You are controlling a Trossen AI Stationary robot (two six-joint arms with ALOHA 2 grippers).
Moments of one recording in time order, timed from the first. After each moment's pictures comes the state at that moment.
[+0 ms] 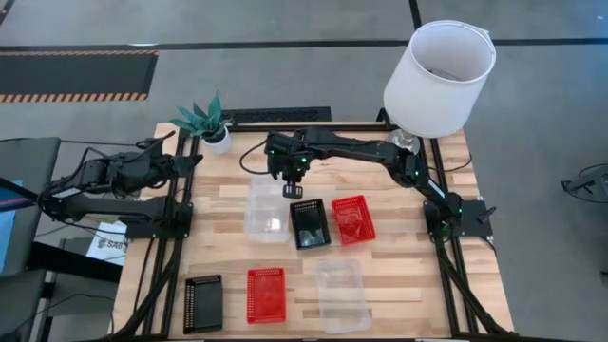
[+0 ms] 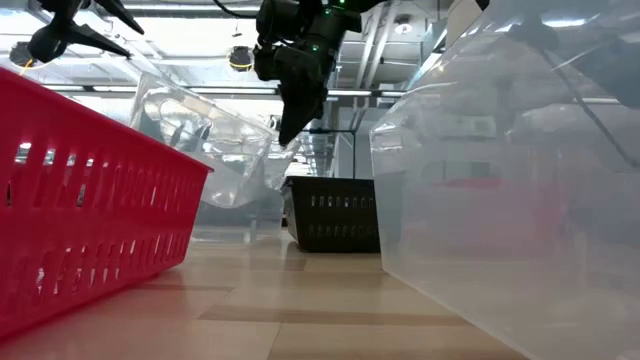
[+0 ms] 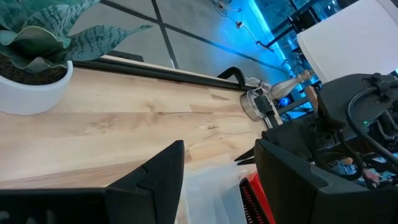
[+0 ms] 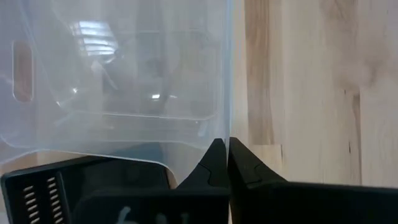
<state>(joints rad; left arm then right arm) 0.06 0.38 0.85 -0.96 -0.56 -1.12 -0.20 2.33 2.36 -1.18 -0.11 -0.15</state>
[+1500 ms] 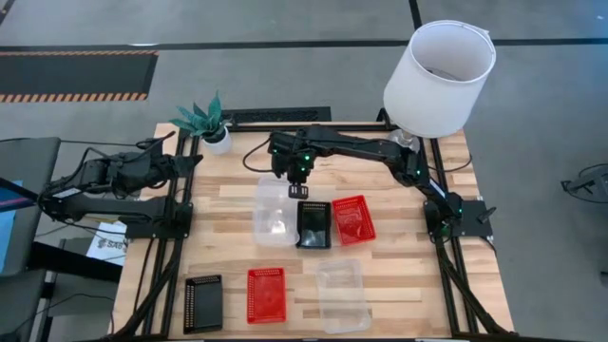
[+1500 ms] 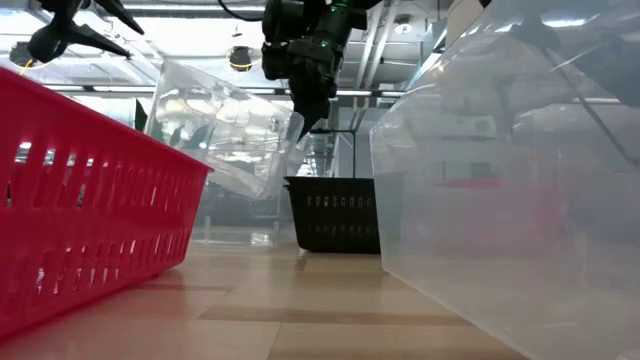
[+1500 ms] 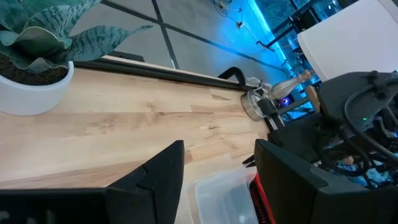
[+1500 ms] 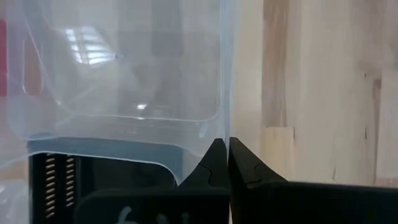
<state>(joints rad) 0.06 0.38 0.85 -0.96 -0.56 -1.12 -0.21 2.32 2.35 -1.26 -0.16 -0.18</state>
